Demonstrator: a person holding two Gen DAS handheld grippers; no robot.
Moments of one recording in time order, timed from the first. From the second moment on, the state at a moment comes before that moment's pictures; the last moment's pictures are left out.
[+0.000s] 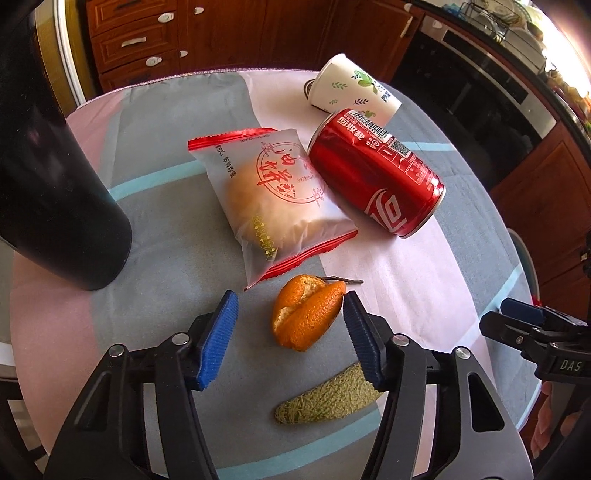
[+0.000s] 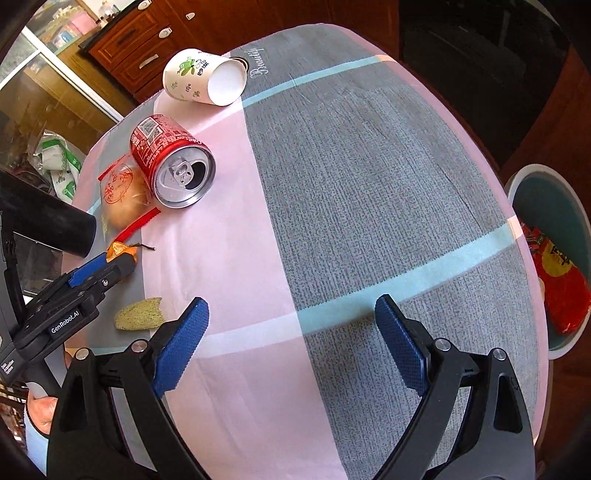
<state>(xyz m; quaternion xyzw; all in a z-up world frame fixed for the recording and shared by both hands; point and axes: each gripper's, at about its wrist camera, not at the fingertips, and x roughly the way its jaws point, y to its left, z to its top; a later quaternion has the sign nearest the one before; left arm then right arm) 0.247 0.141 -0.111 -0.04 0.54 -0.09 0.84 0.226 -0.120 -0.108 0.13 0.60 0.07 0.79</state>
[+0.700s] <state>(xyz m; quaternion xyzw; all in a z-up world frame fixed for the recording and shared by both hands) 0.182 0.148 -0.108 -0.04 0.56 -0.14 0.81 0.199 -0.085 -0.094 0.11 0.60 0.11 0.79</state>
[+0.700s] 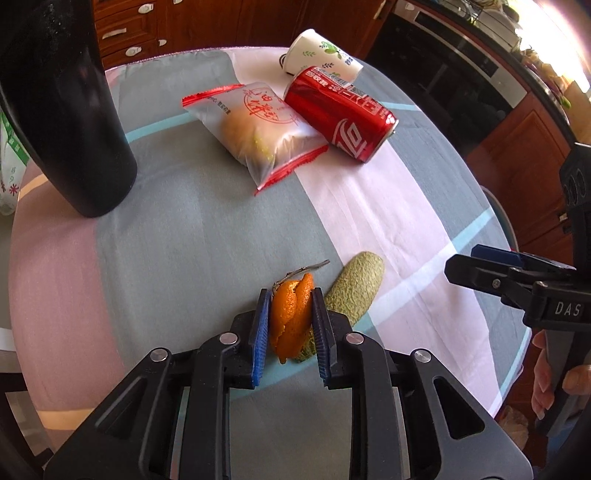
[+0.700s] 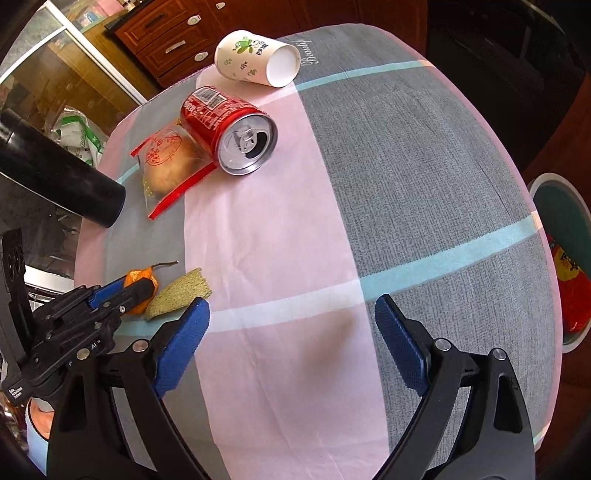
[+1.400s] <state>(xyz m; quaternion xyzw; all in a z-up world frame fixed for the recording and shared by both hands) 0.143 0.178 -0.102 -0.08 0.57 -0.16 0.80 0.202 0.004 -0.101 0.12 0.63 0.19 0.74</state>
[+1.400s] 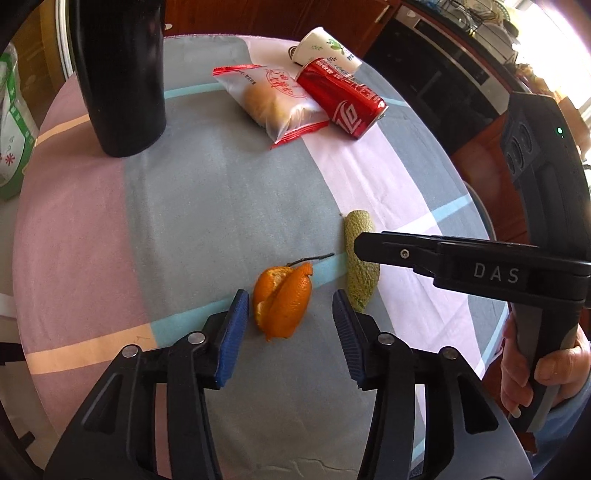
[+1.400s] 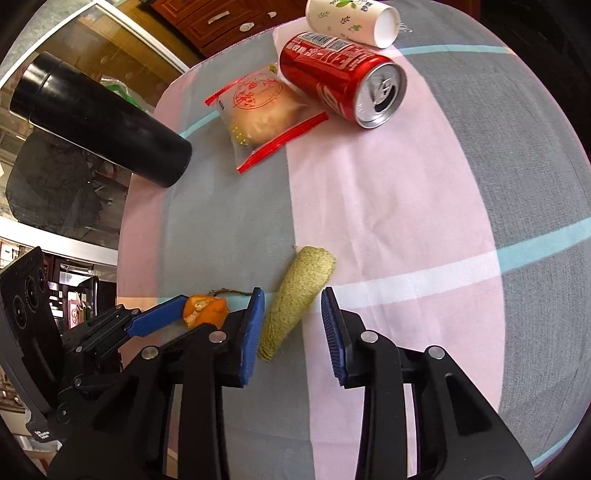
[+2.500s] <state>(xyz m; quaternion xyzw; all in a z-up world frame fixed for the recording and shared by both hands) 0.145 0.161 -0.109 -0.03 0.56 -0.15 0.81 0.184 -0.003 -0.104 0.03 0.59 0.16 0.79</state>
